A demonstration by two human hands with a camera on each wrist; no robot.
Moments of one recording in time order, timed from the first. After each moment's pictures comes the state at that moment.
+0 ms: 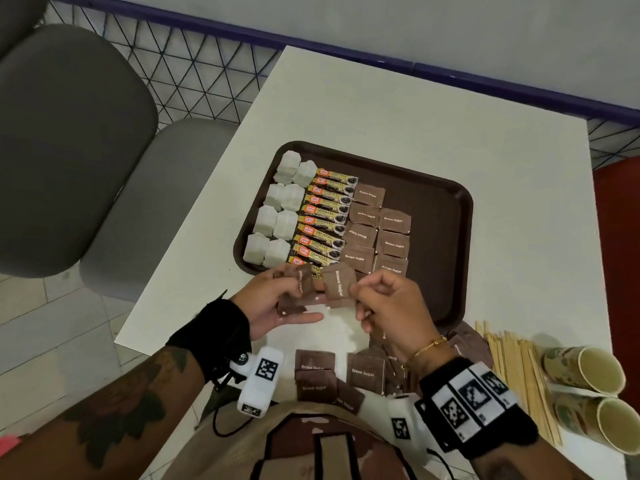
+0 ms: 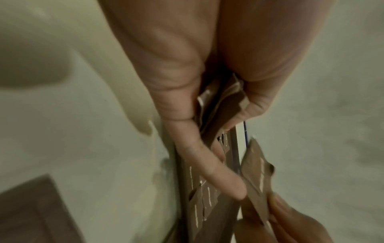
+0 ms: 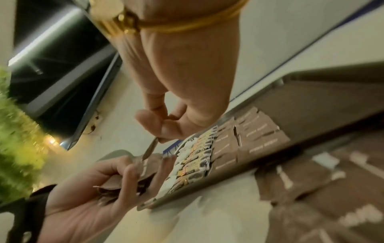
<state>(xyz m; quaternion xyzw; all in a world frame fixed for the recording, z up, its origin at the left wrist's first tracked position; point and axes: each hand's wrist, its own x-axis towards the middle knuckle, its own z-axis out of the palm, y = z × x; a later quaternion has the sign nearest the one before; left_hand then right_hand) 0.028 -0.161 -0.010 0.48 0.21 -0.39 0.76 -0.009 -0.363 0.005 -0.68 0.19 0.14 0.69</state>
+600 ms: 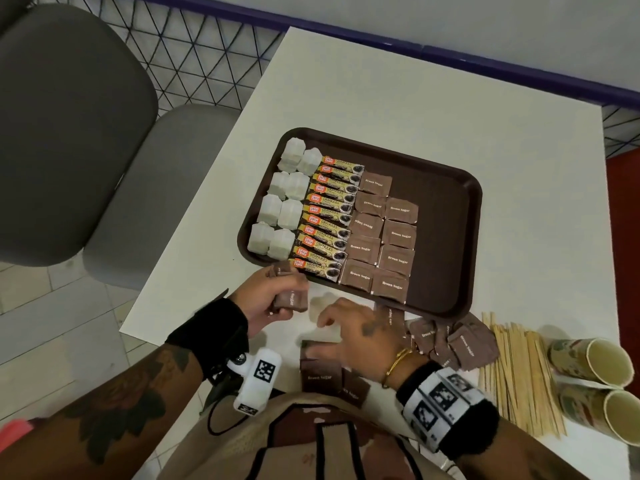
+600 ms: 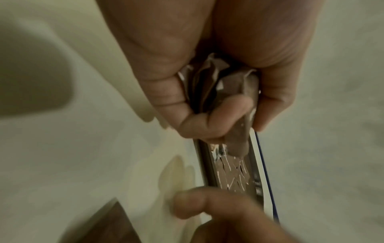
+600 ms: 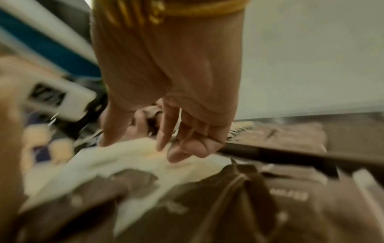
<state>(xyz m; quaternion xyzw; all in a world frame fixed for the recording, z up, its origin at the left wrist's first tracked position) 0.020 -0.148 -0.027 0.55 0.21 -0.36 0.72 -0.033 -0.334 -0.024 -0.90 -0.12 0.28 0.30</state>
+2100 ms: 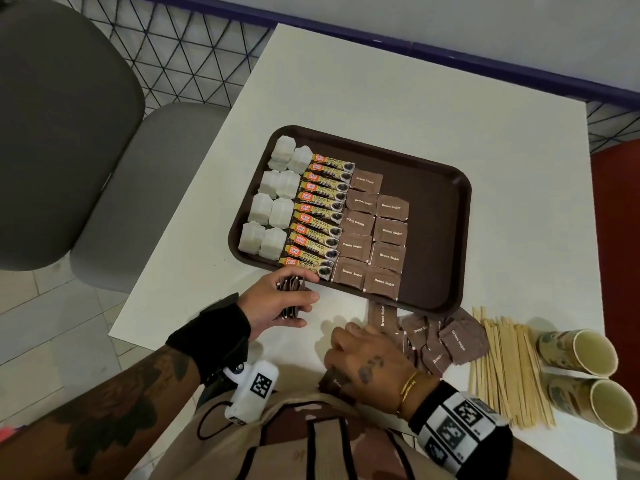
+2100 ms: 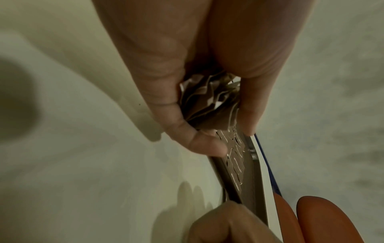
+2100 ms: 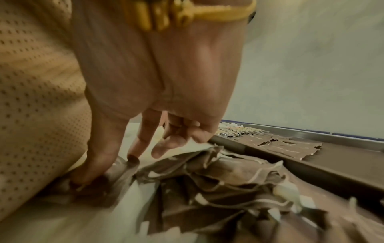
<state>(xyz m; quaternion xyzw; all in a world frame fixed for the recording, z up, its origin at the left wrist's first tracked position) 0.013 -0.160 -0.032 0.60 0.16 -0.38 0.68 -0.063 -0.358 -0.024 -0.90 -0.35 0.25 0.04</state>
